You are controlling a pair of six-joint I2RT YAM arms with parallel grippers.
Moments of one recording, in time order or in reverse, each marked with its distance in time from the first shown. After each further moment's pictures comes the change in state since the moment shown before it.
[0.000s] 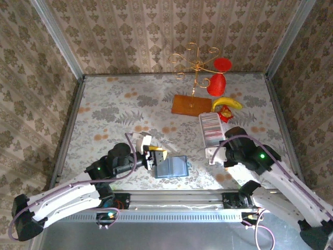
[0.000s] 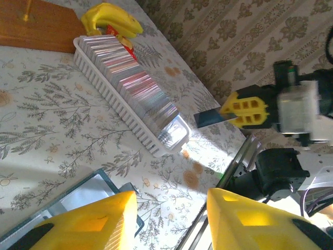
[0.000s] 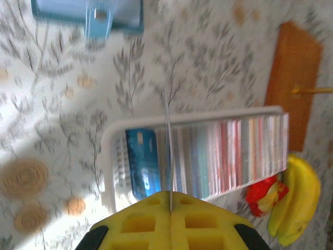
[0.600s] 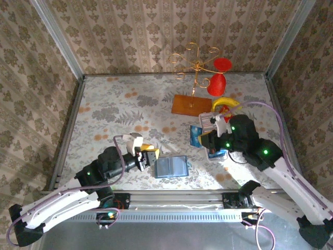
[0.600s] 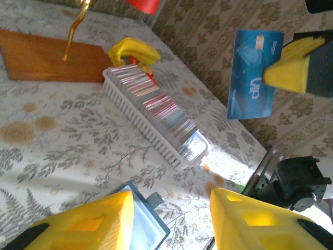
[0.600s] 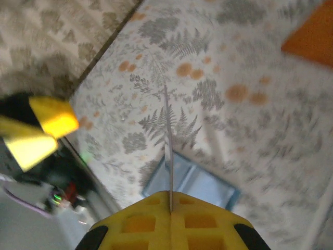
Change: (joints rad) left arm 0.000 -0.156 0.010 -0.162 -0.126 0.058; right arm 0.002 0.125 0.153 0.286 -0.308 1.519
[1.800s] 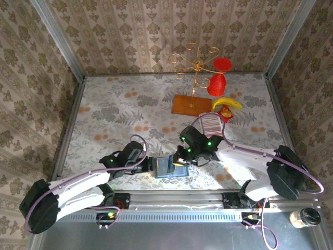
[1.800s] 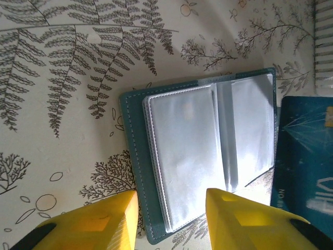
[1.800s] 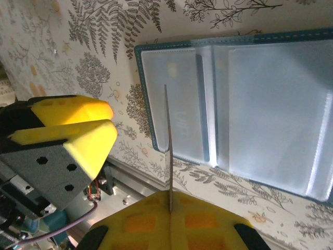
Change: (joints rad) left arm 0.164 0.464 -0.072 -0.100 0.196 -0.280; right arm 0.289 0.579 -0.097 0.262 -0.062 0.641
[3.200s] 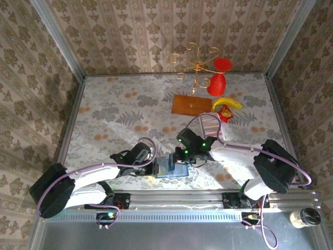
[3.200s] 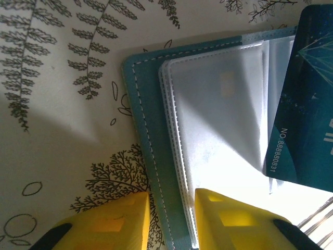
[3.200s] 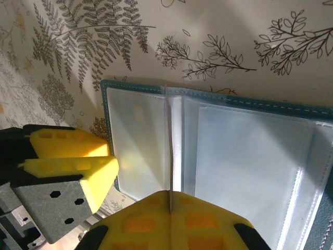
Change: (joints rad) left arm -0.042 0.206 0.007 0.066 0.023 0.038; right arm 0.002 0.090 -0.031 0.100 0.099 -0.128
